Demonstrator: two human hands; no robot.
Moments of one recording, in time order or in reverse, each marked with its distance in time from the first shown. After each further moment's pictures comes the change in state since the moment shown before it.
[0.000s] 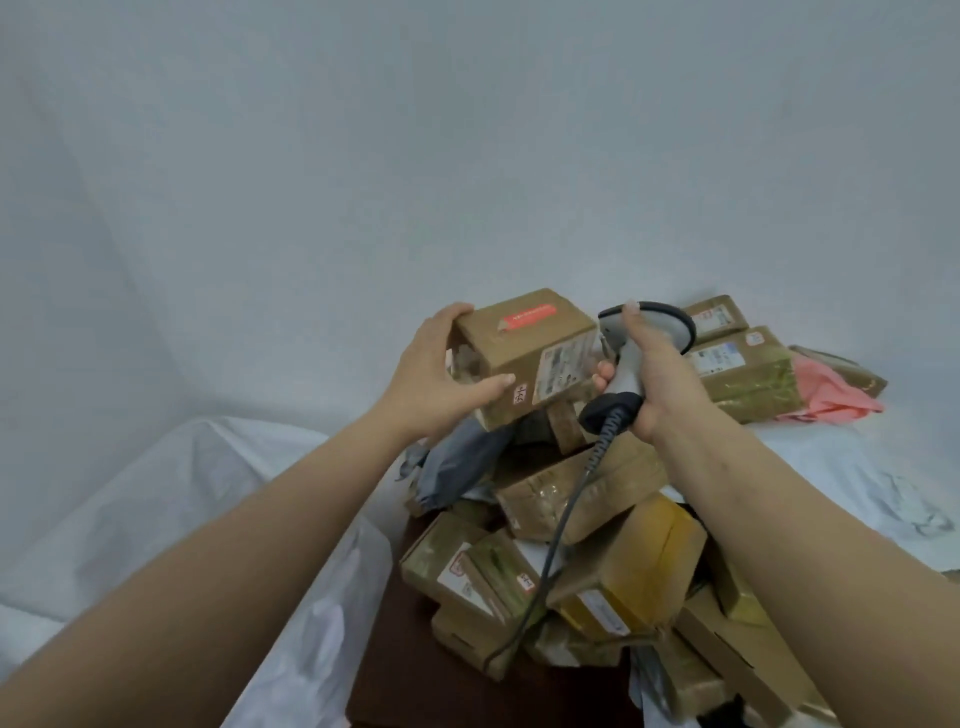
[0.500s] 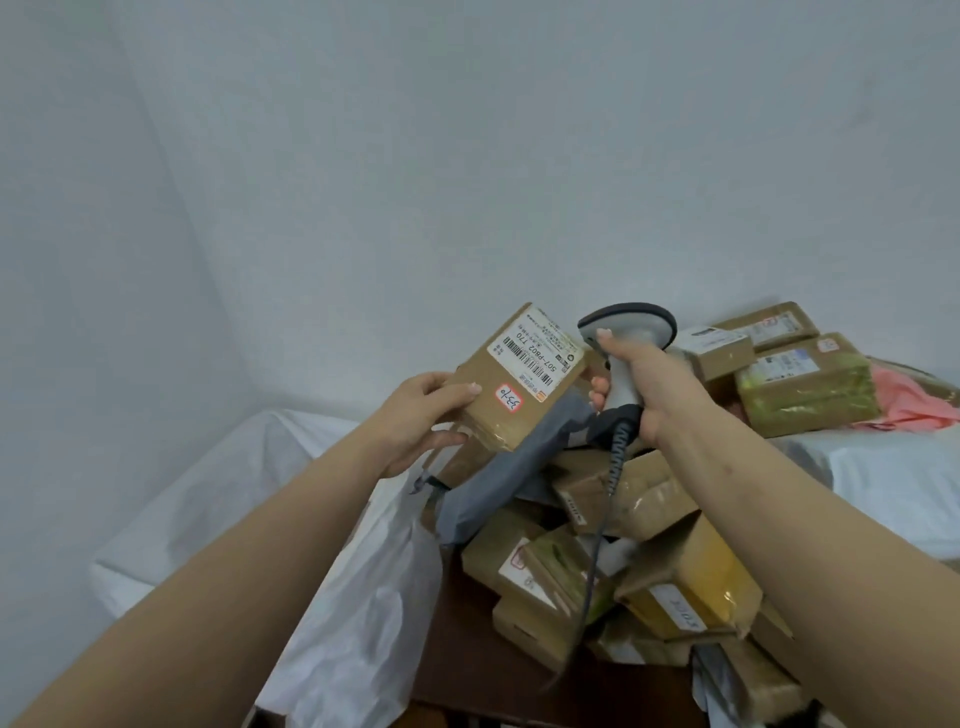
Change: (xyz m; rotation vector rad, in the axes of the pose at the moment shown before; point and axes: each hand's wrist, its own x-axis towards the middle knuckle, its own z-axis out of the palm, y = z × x) left_hand -0.058 -0.028 -0.074 -0.593 -0.104 -0.656; right_hand -0.035 0.043 0.060 -0.188 -0.081 0.024
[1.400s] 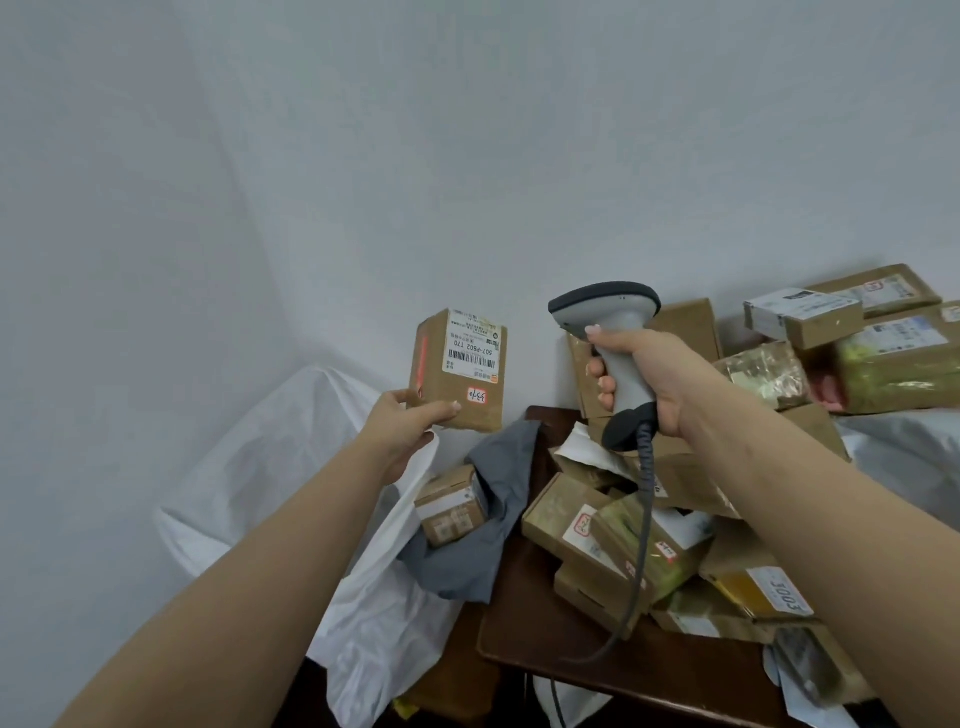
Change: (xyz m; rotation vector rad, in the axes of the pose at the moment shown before) left_hand 0.015 -0.084 -0.111 -0.108 0.346 -0.174; right_hand 0.000 0.055 0.074 -0.251 -0.270 0.107
